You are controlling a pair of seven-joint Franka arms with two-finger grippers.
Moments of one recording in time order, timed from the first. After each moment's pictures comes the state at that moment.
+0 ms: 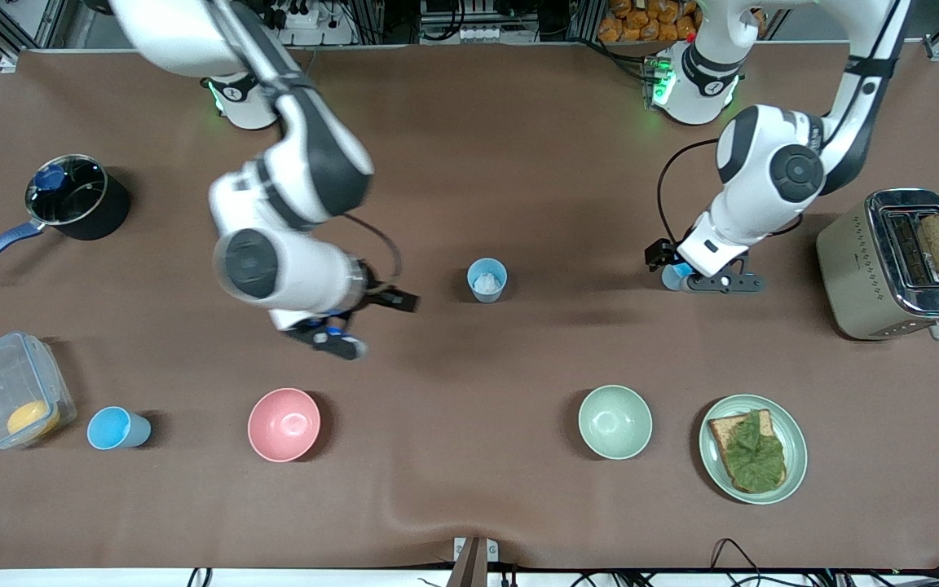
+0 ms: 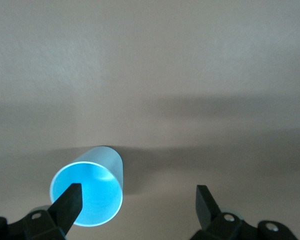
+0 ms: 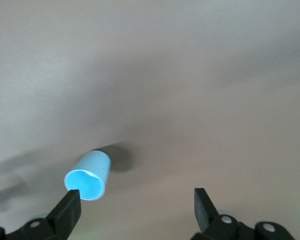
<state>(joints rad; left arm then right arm) -0.07 0.10 -0.21 -2.34 -0.10 2.42 -0.20 0.48 0.55 -0.07 -1.30 0.35 1.68 0.71</state>
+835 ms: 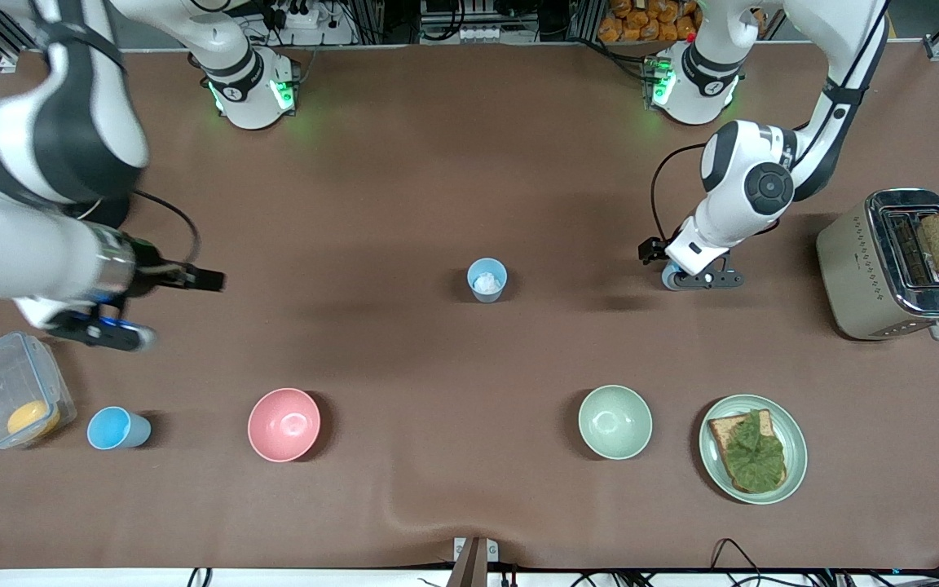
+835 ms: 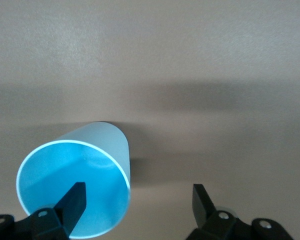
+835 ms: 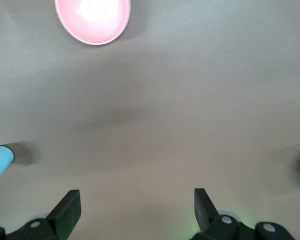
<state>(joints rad) -0.06 0.17 -0.21 -2.42 -0.10 2.50 -0.20 0.18 0.31 -0.09 -1.39 0.14 1.43 0.31</state>
